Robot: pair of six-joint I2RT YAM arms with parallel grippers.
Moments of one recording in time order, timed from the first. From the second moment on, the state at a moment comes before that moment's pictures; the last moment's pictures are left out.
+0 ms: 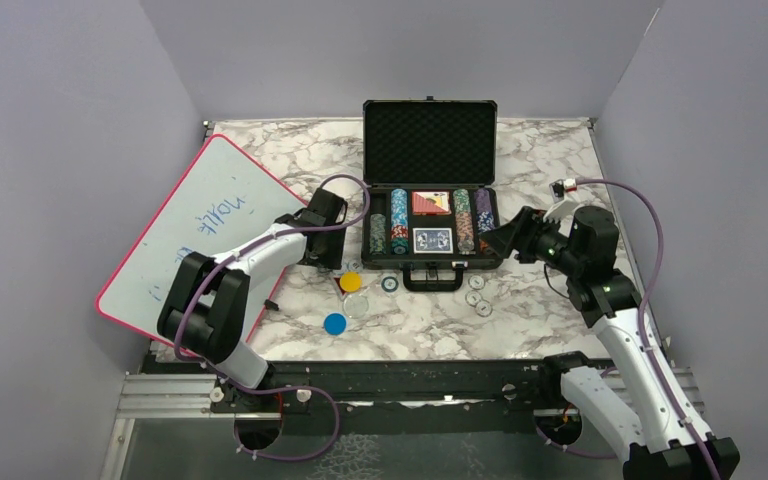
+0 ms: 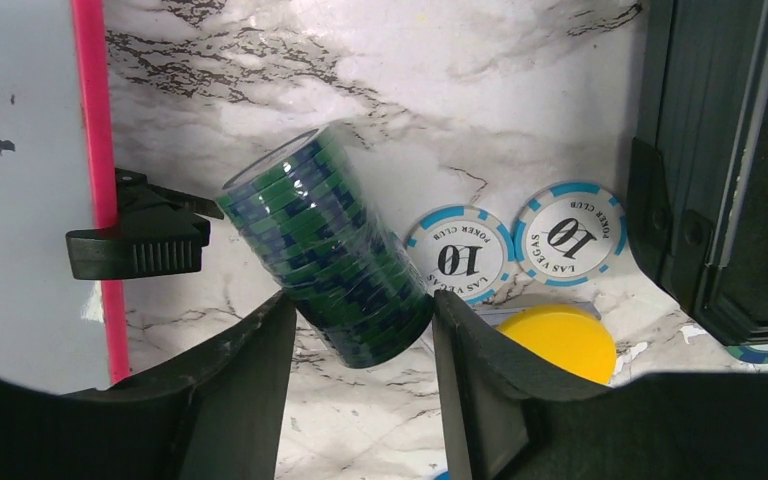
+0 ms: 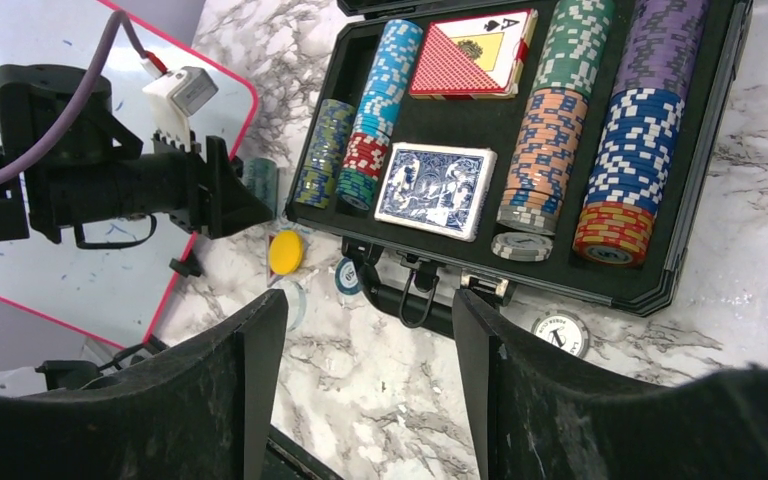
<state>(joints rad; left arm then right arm) -0.44 1.57 0.93 -0.50 -0.13 -0.26 0.16 0.76 0.70 -0.31 -0.43 0.48</state>
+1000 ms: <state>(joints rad) -0.44 1.56 0.90 -0.44 -0.25 -0.53 0.16 0.74 0.70 -0.31 -0.41 0.40</state>
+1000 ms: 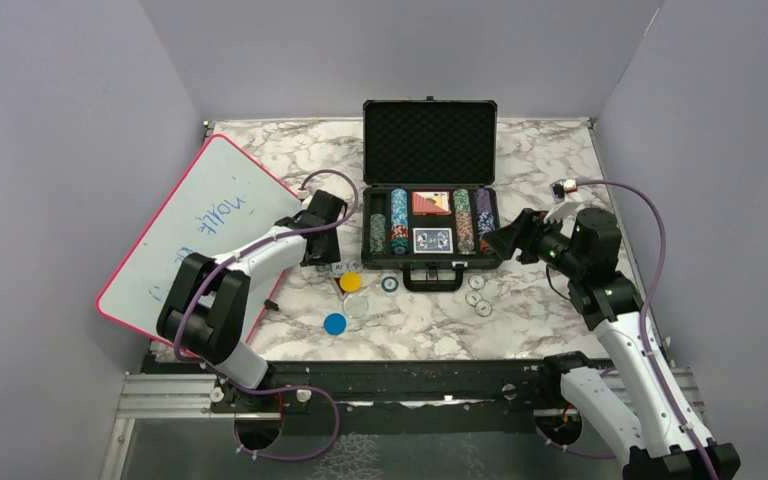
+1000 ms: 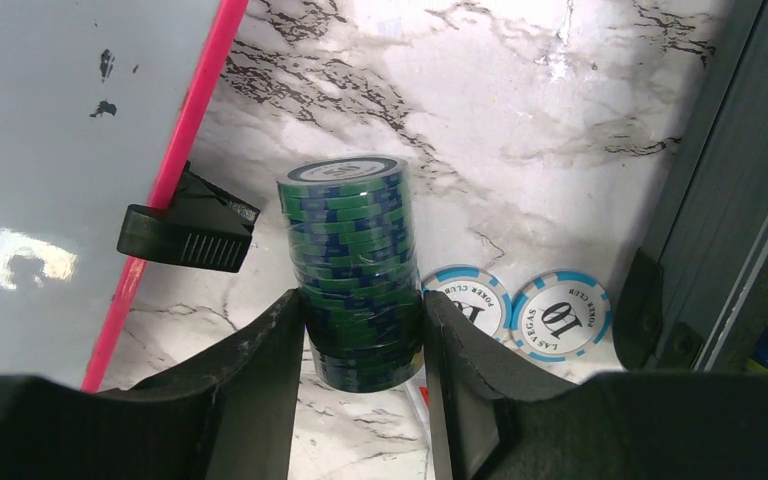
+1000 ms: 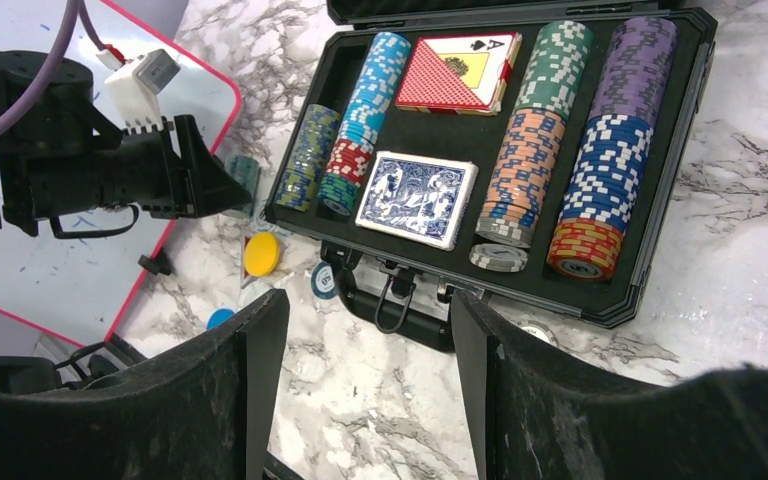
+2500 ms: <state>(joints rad) -0.48 1.70 1.30 -0.29 0.03 -0.48 0.16 0.68 0.70 -0.34 -0.36 0.48</state>
